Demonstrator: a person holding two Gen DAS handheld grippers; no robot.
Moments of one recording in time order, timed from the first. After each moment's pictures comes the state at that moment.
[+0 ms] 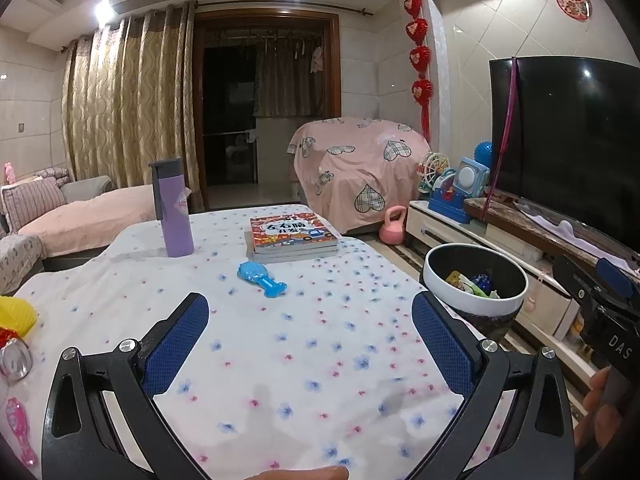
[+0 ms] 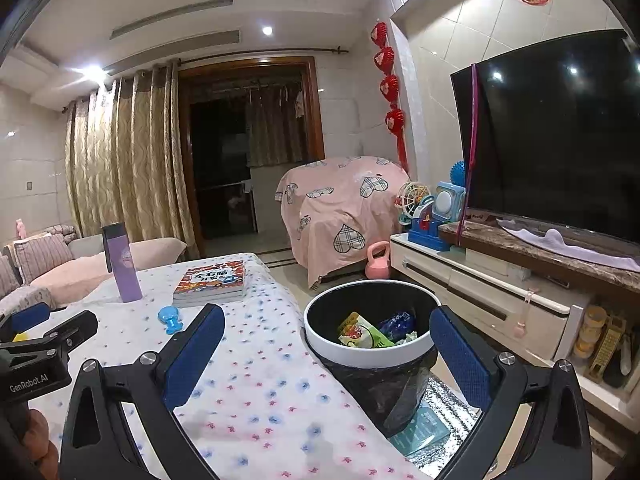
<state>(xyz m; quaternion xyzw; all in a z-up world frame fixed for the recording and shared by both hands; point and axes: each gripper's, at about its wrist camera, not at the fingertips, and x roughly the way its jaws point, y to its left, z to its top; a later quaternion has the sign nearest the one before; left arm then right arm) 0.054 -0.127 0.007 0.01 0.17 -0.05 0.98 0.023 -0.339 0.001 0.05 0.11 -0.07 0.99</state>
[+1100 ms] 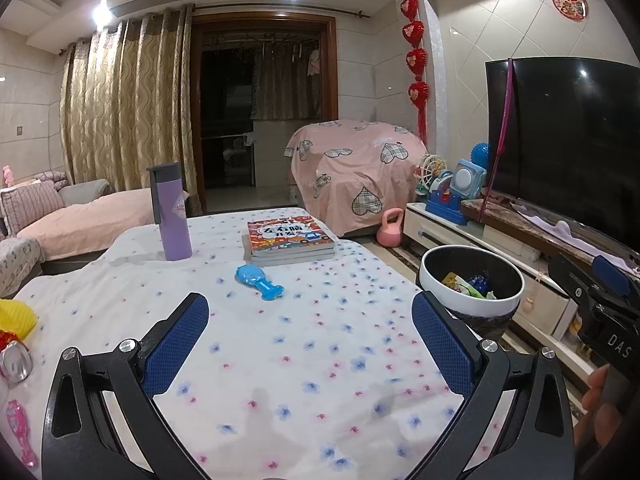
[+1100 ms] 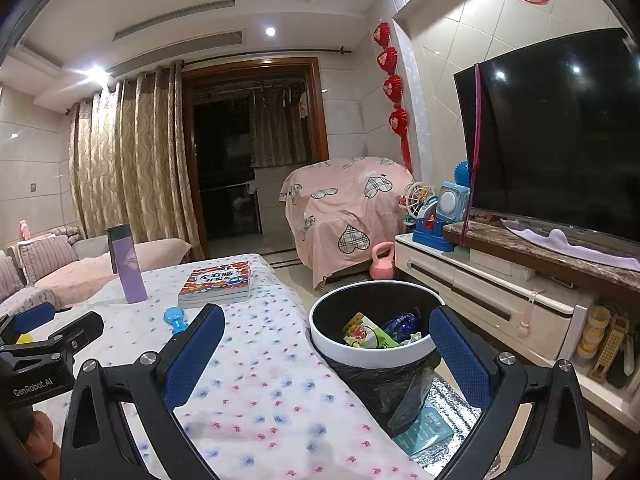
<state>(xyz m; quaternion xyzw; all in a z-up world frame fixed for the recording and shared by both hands) 0.050 -0.130 0.011 0.01 0.17 -0.06 0.98 0.022 -0.335 0.003 0.05 0.10 -0.06 0.99</state>
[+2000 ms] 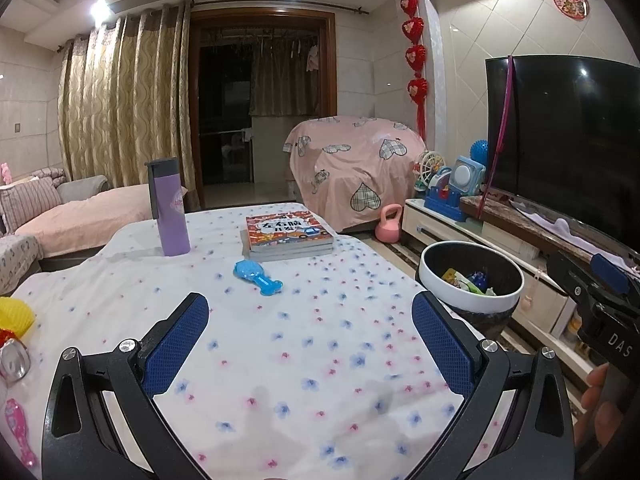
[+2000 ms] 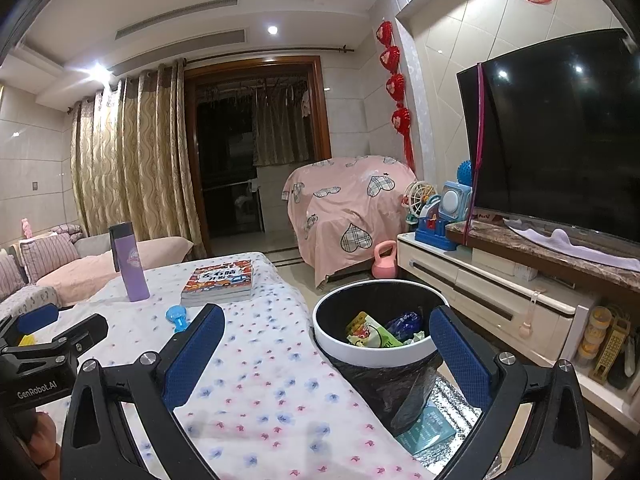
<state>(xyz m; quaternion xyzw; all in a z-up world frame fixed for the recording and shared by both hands) 0.053 -0.129 0.006 0.01 0.17 -0.06 0.98 0.022 -0.332 0.003 0.05 0.11 -0.06 0.99</state>
